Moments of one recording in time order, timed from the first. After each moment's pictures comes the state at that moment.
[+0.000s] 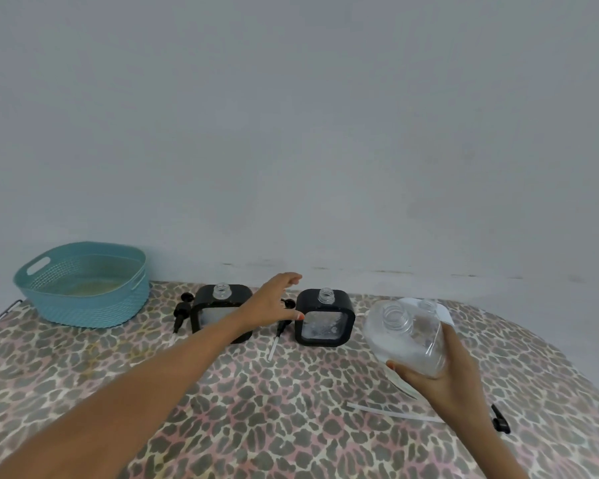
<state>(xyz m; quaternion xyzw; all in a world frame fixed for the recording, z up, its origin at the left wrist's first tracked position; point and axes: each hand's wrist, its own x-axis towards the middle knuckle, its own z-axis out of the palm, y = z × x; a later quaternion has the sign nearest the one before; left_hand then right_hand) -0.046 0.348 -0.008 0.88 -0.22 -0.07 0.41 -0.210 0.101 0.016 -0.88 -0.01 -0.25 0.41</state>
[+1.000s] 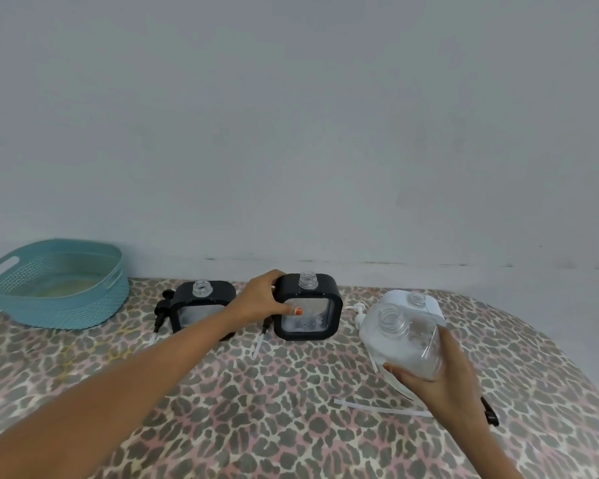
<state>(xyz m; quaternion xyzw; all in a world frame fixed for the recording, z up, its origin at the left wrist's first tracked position) -0.047 0.329 -0.002 0.86 -0.15 -0.09 0.48 -0.208 0.083 0.003 -0.88 0.04 -0.23 0.40</state>
